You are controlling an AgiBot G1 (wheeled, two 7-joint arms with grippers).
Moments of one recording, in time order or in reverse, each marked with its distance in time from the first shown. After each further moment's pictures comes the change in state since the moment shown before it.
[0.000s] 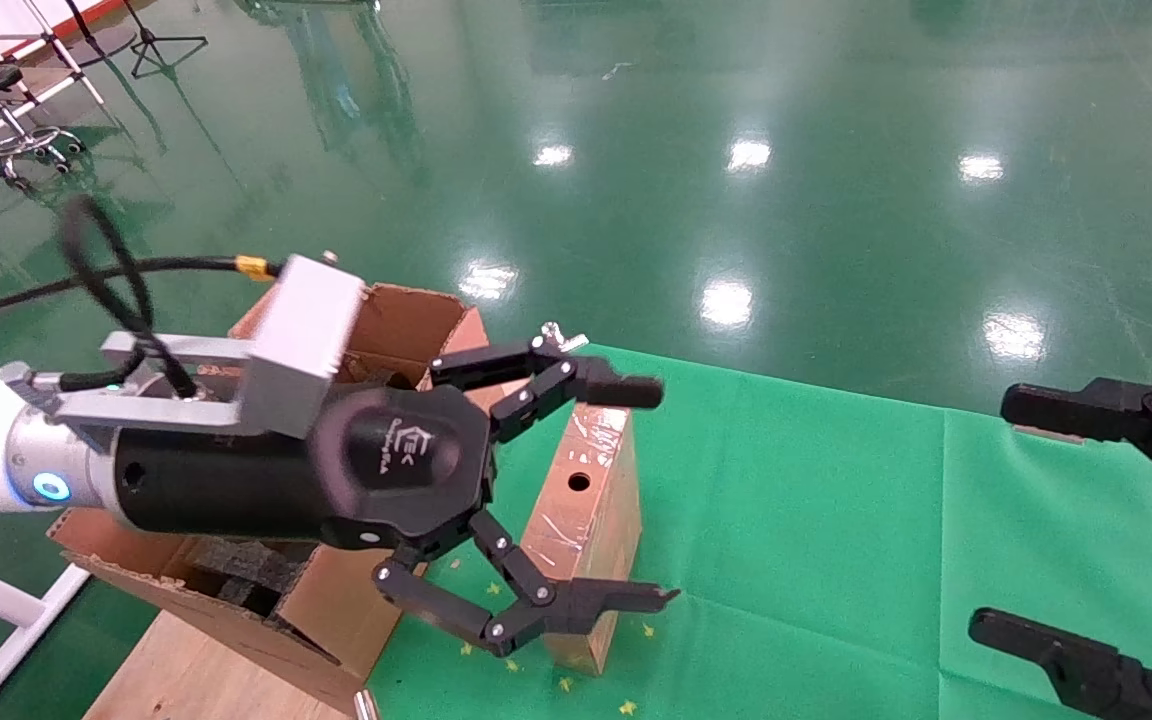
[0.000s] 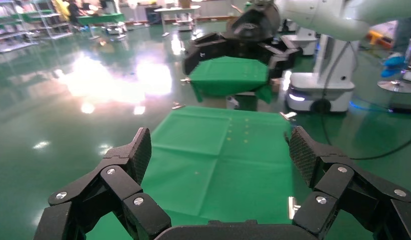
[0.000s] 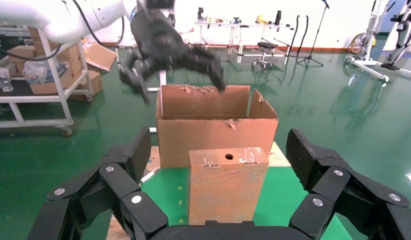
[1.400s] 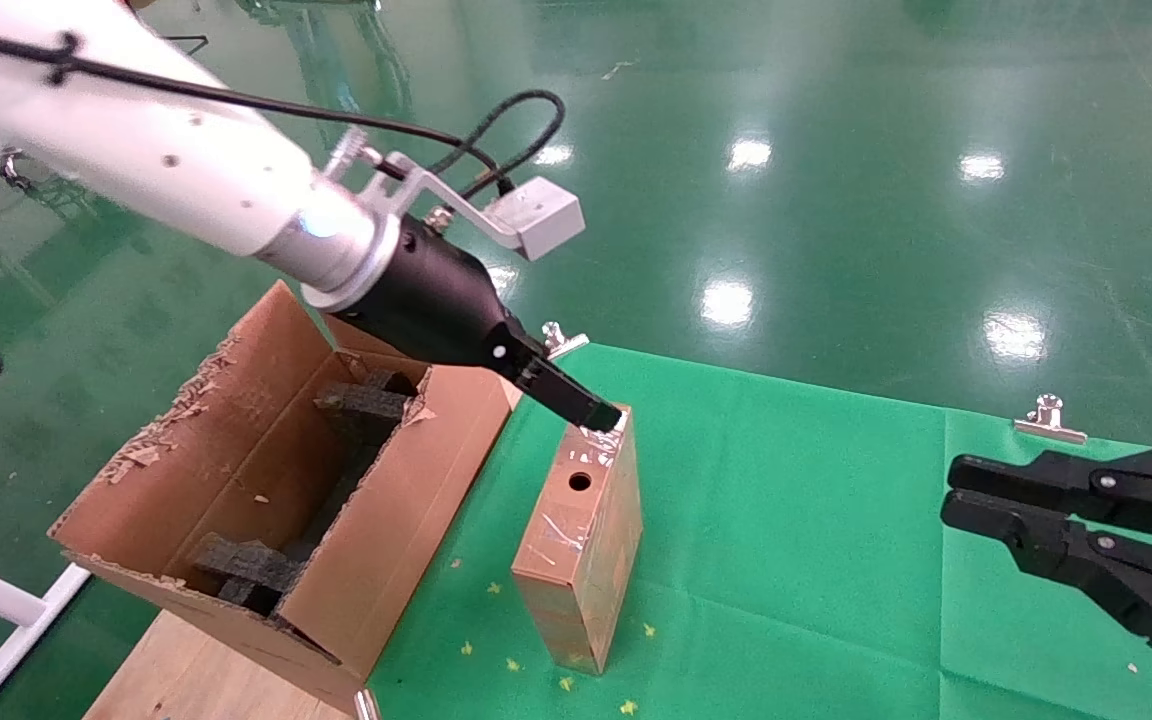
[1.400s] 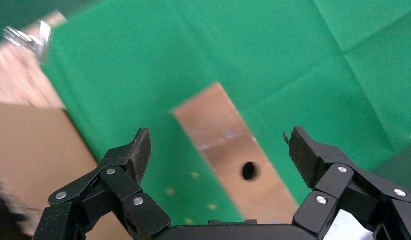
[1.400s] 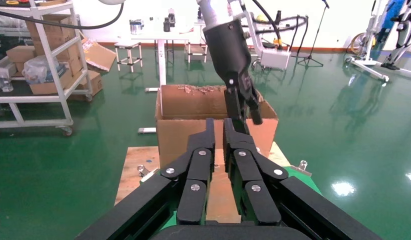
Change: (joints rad) left arm -0.752 0.360 0.608 0.174 0.821 0.110 -1.129; right arm 0.000 0.000 0.000 -0.001 0.000 0.001 0.000
